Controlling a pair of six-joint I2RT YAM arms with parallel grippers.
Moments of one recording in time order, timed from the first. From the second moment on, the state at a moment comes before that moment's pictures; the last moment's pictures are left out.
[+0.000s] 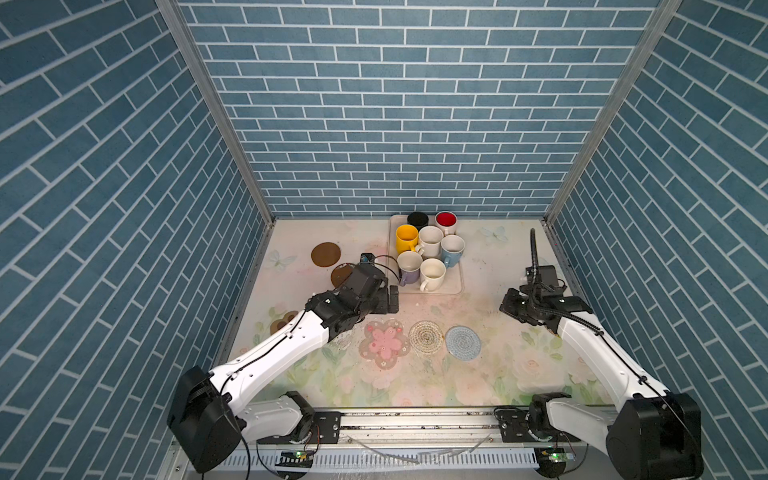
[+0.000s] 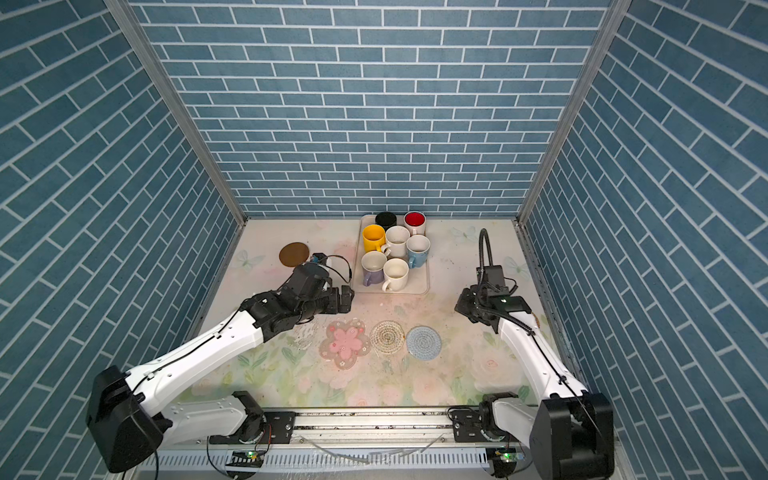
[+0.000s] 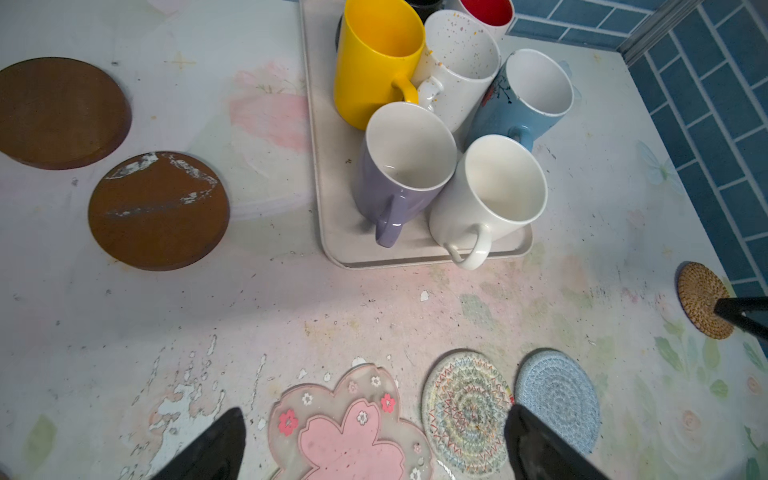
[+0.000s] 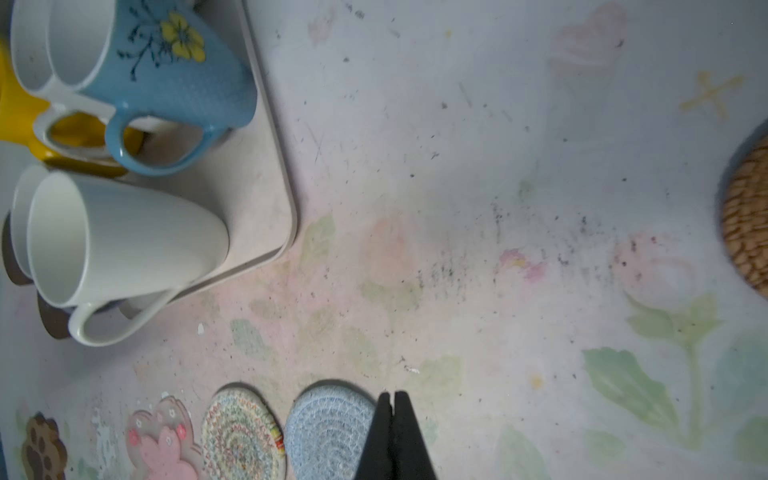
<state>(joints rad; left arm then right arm) -0.73 1.25 0.99 -0.52 -0.17 -0.57 0.10 1.13 0.77 -0.62 -0.16 0.54</state>
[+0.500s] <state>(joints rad) -0.83 1.29 0.95 -0.41 -0.18 -0.56 -0.30 1.15 0.62 -0.47 -0.20 0.59</state>
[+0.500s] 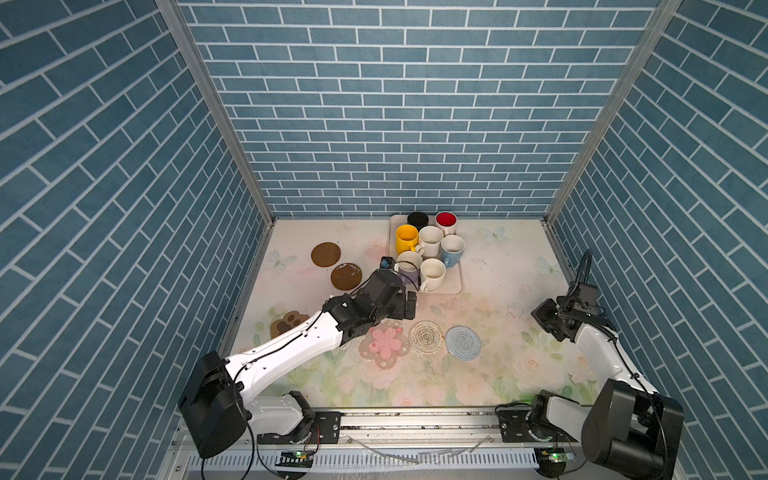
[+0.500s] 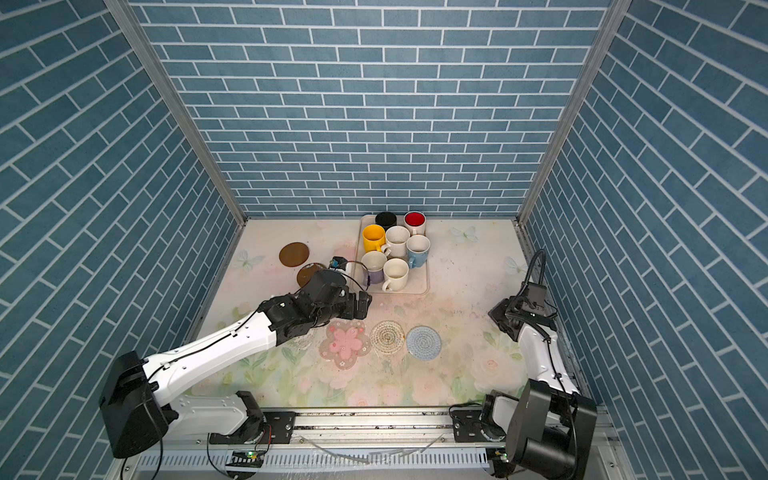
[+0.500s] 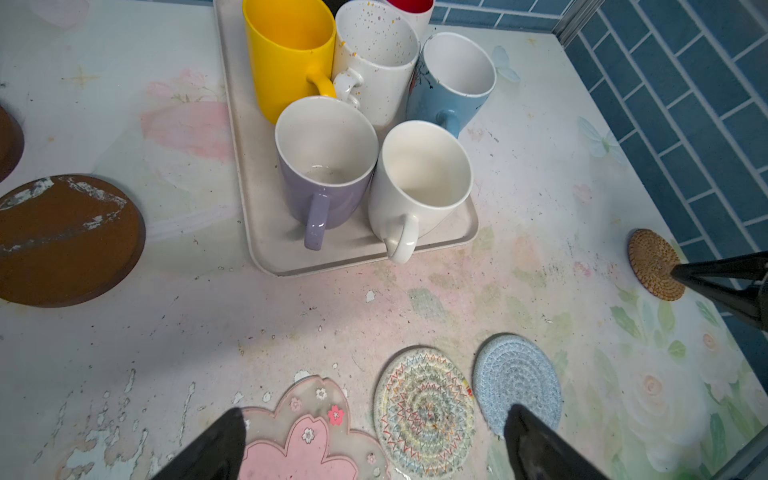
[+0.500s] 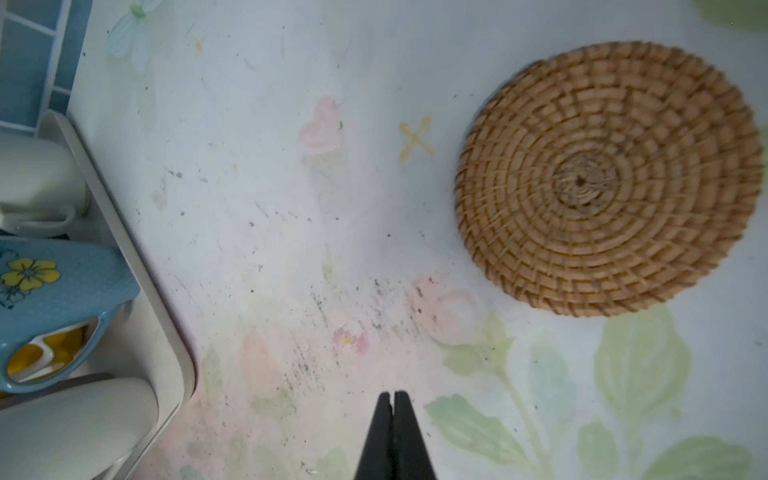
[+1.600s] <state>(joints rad) -0.83 1.21 0.84 -0.36 -0.21 -0.56 -0.41 1.43 0.64 -0.31 -0.11 0.62</state>
